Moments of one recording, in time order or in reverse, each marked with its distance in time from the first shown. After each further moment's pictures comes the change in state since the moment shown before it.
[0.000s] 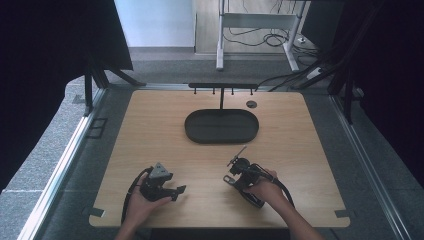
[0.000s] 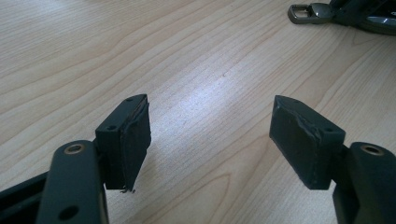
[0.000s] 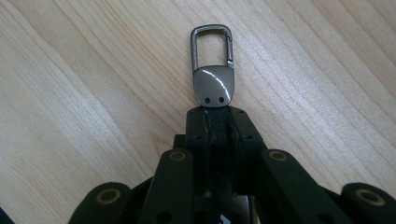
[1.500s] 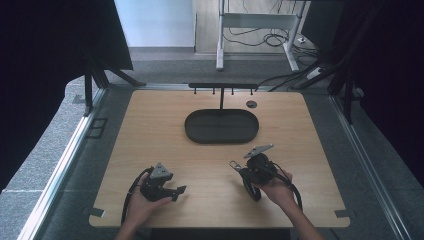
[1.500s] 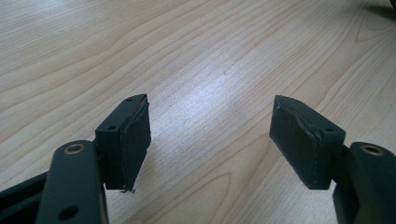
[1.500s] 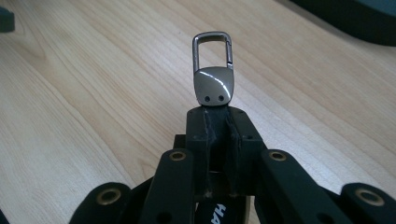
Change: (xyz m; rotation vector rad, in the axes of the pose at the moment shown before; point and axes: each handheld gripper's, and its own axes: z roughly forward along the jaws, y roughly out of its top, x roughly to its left) left arm 0.000 0.000 0.002 0.011 0.004 0.006; right arm -0.014 -0.029 -0.043 -0.355 -0.042 0.088
